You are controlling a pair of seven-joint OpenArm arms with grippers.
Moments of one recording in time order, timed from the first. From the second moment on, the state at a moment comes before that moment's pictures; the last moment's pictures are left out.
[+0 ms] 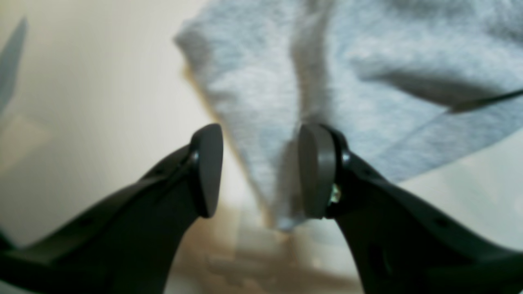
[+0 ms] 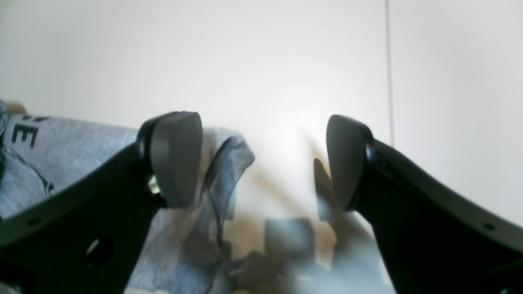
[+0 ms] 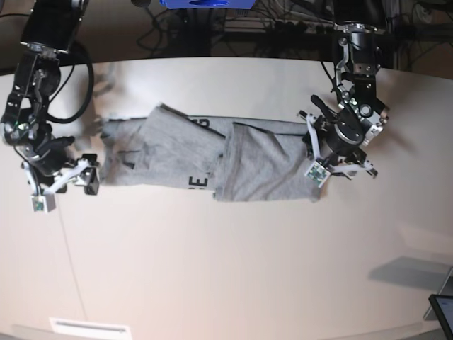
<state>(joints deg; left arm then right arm) 7.9 -15.5 -5.9 109.7 6.4 -34.8 52.7 -2.2 11.1 18.8 97.3 25.1 17.5 -53.0</state>
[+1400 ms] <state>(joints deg) 7.4 -21.0 -22.5 85.5 38.1 -34.8 37.3 -11.0 9.4 9.9 106.7 25.1 17.6 -53.0</state>
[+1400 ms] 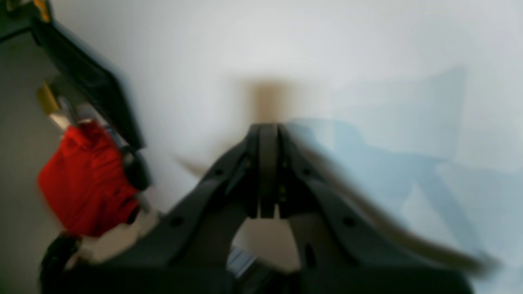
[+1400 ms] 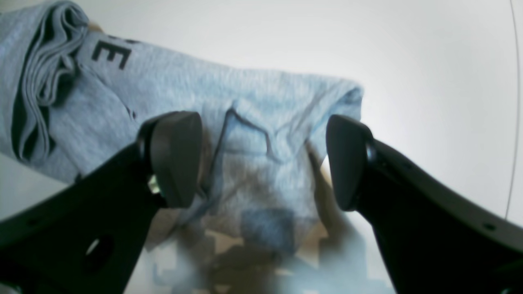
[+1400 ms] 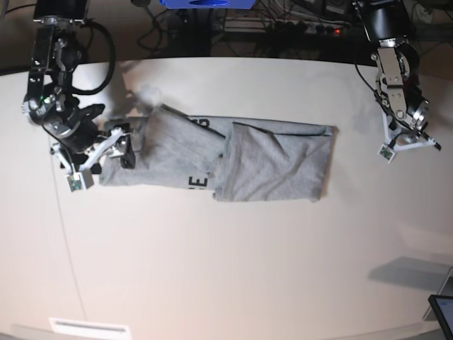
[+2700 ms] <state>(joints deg) 5.9 -20.4 -11.6 84.3 40.1 -32.2 28.7 -6.5 -2.6 47.0 86.5 55.7 15.6 -74.7</state>
